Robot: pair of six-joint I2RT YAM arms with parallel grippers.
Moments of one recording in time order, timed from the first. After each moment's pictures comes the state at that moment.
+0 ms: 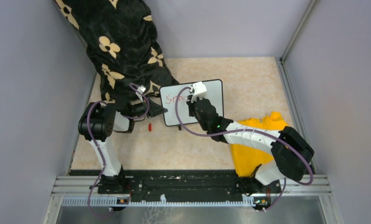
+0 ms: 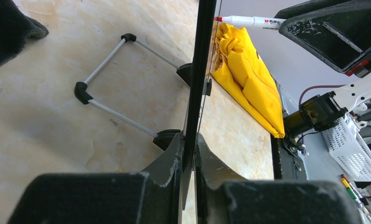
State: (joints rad) left arm -0.09 1.96 0.63 1.37 1.15 -0.70; right arm 0.90 1.44 0.84 0.37 0.49 0.14
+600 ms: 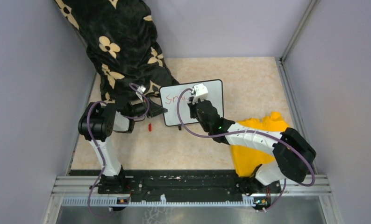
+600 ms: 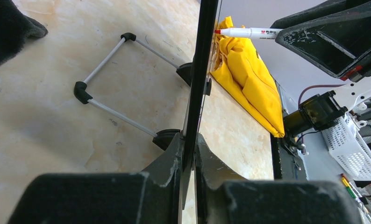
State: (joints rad) left arm -0.09 1.96 0.63 1.37 1.15 -0.70; right arm 0.90 1.42 0.81 0.37 0.48 0.16
